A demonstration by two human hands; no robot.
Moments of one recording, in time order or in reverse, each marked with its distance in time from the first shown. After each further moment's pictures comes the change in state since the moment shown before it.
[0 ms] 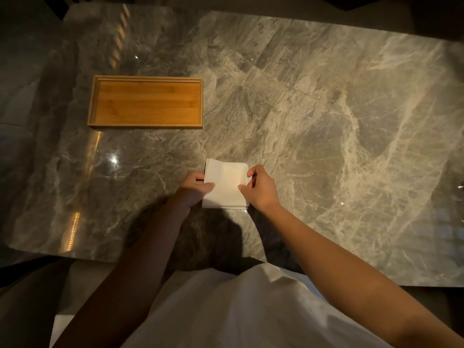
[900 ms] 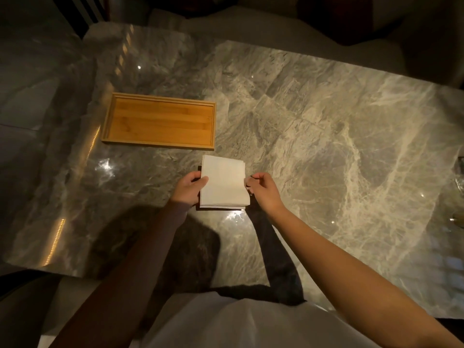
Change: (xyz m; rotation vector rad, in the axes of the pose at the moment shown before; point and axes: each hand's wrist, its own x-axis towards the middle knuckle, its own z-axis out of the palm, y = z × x) left_hand 0.022 0.020 -0.038 -0.376 -0.045 0.064; right_hand 0.024 -0.051 -0.006 0.395 0.015 0.147
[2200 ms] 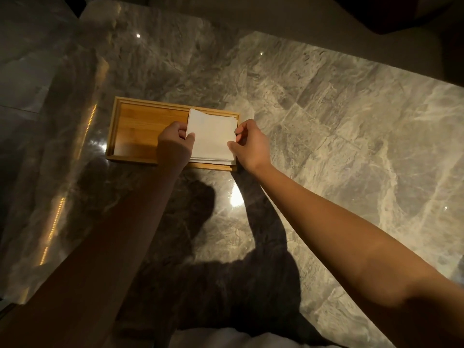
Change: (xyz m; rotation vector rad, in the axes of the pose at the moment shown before) left_hand 0.132 0.086 -0.055 0.566 0.429 0.464; right_hand 0.107 -0.117 0.089 -0.366 0.002 -0.373
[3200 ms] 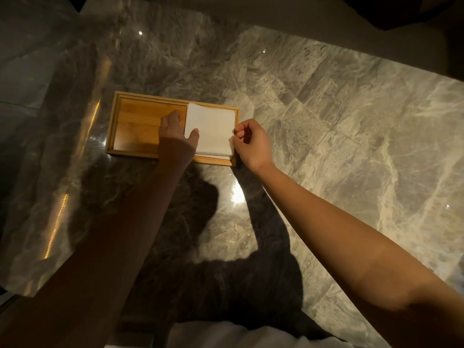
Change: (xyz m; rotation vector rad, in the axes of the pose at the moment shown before) left_hand -0.010 0.004 0.001 0.078 0.064 0.117; right_hand -0.009 0.005 -0.006 0.082 0.015 -0.033
